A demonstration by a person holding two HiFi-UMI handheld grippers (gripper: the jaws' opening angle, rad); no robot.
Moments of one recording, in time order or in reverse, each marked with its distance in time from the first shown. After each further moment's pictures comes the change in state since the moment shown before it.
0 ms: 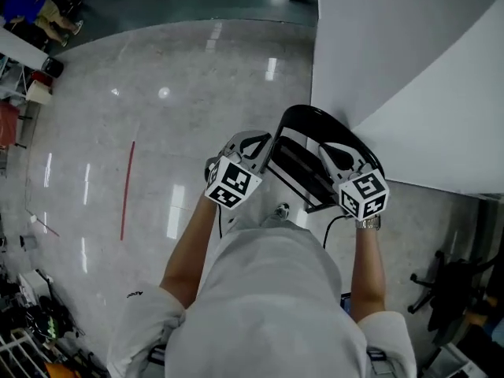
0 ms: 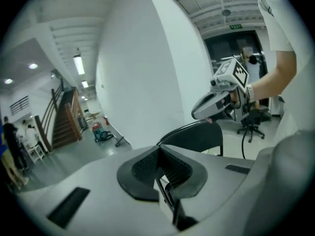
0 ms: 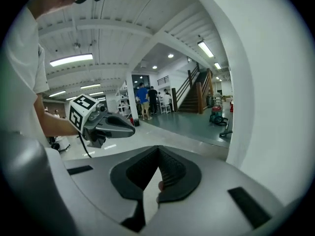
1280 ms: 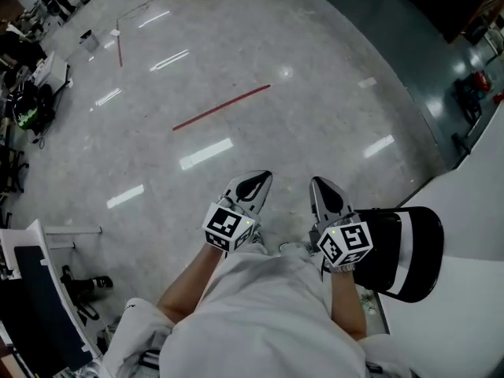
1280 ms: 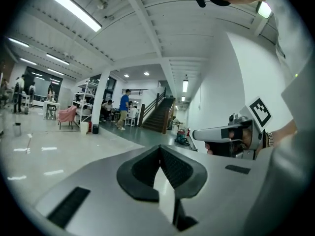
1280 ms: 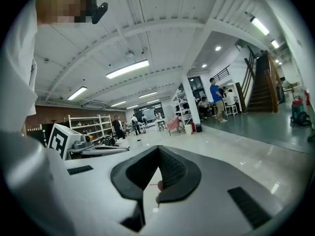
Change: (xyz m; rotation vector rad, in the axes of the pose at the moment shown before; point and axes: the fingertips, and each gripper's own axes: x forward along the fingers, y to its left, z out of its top) left arm -0.562 -0.021 -0.213 -0.699 -0.227 0.942; right arm 0.122 0.569 0.048 -0.102 -0.058 0.668
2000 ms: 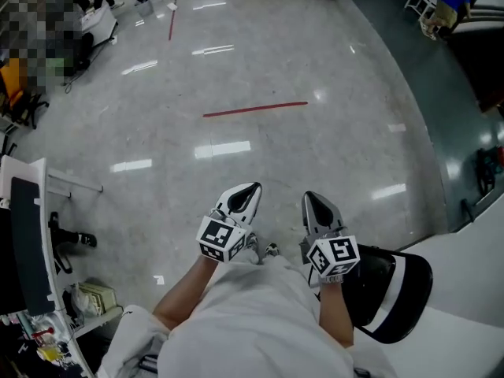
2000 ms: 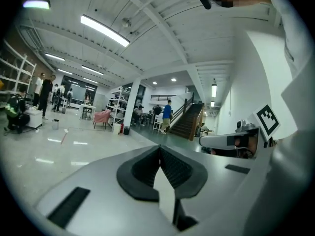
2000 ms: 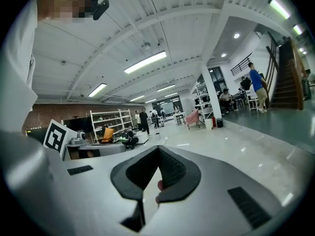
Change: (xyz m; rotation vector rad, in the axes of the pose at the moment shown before) left arm -0.102 0.045 -0.012 -0.113 -0.076 0.351; right arm 0.034 0.081 -0.023 -0.056 0.083 0.233
